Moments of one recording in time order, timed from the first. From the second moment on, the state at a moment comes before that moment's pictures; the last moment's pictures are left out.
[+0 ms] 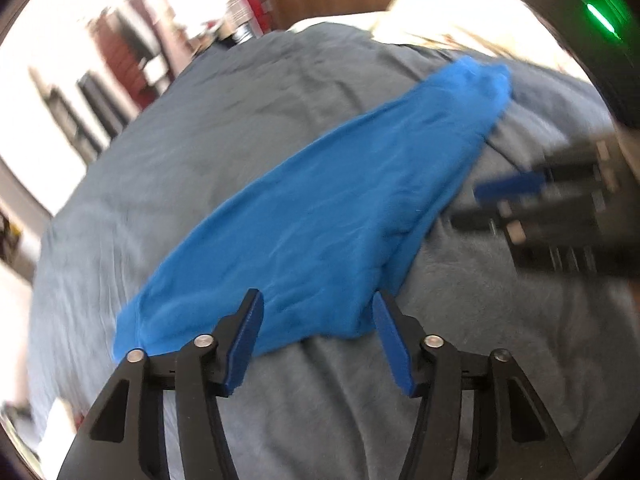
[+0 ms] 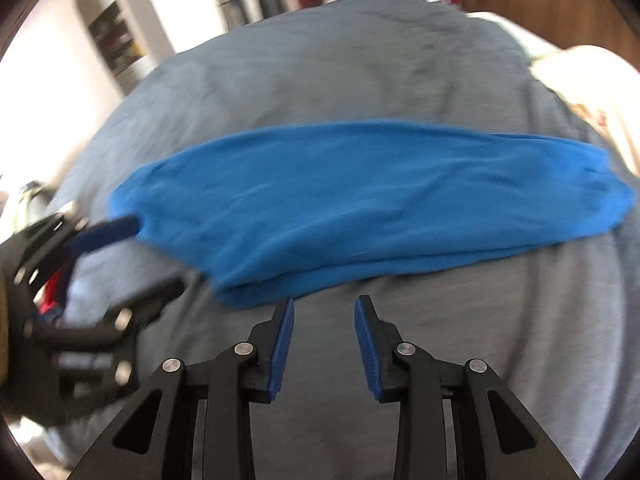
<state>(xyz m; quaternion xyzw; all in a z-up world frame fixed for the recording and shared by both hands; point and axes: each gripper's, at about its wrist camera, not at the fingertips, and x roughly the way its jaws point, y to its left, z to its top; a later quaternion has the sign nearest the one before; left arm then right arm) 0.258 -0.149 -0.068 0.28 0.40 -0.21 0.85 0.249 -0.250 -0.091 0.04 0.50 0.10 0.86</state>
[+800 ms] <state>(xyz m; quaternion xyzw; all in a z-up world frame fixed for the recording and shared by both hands) 0.253 -0.183 -0.118 0.42 0.35 -0.24 0.80 0.273 -0.303 -0.111 0.06 0.50 0.04 0.86</state>
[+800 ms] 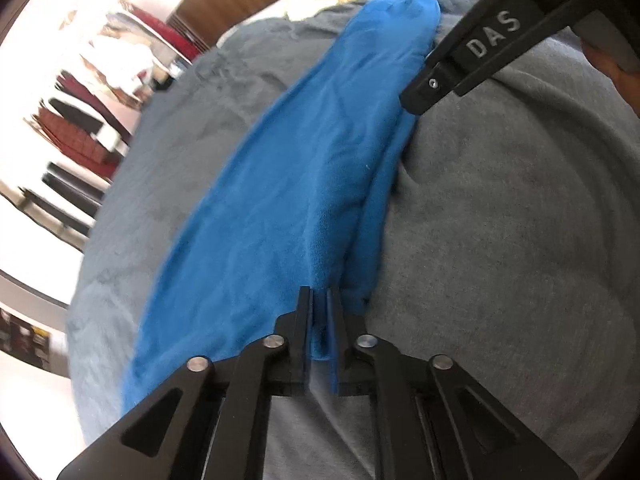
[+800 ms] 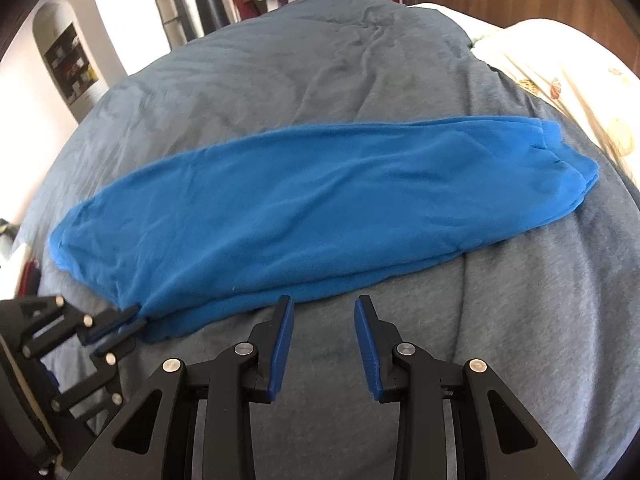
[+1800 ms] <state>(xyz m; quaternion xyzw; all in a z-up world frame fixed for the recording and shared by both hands) 0.263 -0.170 -0.123 0.39 0.38 -0.27 0.79 0.282 -0.243 -0.138 -0.37 0.43 0.11 0.82</state>
